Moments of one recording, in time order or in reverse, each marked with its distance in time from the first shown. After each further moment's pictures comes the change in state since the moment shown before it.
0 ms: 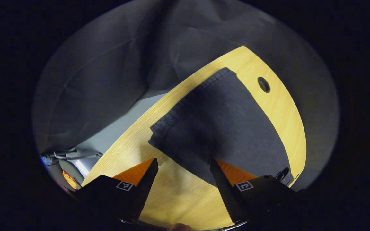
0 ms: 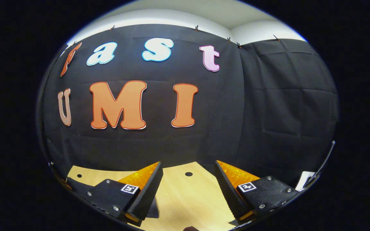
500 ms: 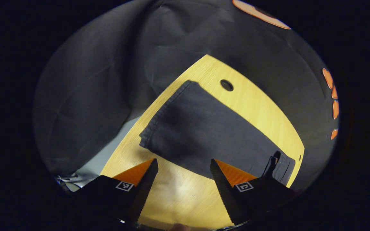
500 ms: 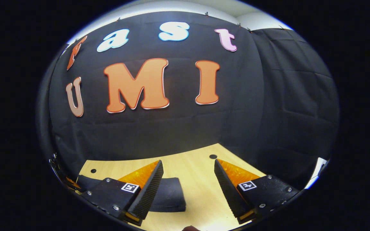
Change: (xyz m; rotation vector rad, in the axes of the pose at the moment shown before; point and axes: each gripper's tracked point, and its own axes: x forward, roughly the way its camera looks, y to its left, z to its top) left arm -0.038 -0.011 -0.016 0.210 -0.121 -0.114; right arm 0.011 0.078 -0.063 0.061 0.130 0.095
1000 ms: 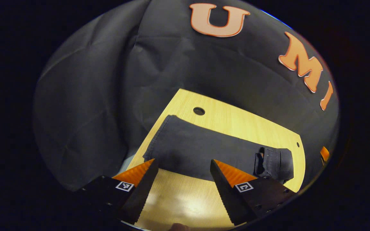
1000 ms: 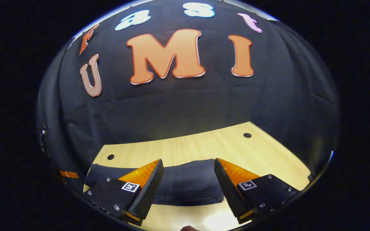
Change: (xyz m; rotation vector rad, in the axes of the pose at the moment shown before) left arm -0.060 -0.033 0.009 0.231 -0.315 -0.114; right arm 0.024 0.117 -0.087 -0.011 0.178 0.169
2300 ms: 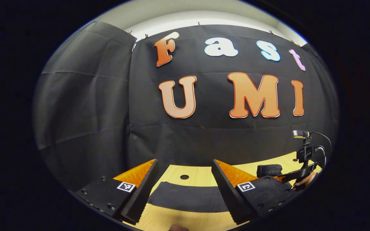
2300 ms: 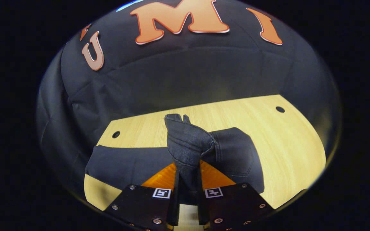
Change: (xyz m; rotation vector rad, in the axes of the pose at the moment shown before) left arm -0.217 -0.122 0.064 0.279 -0.791 0.024; right arm 0.096 0.084 -0.123 -0.016 0.343 0.210
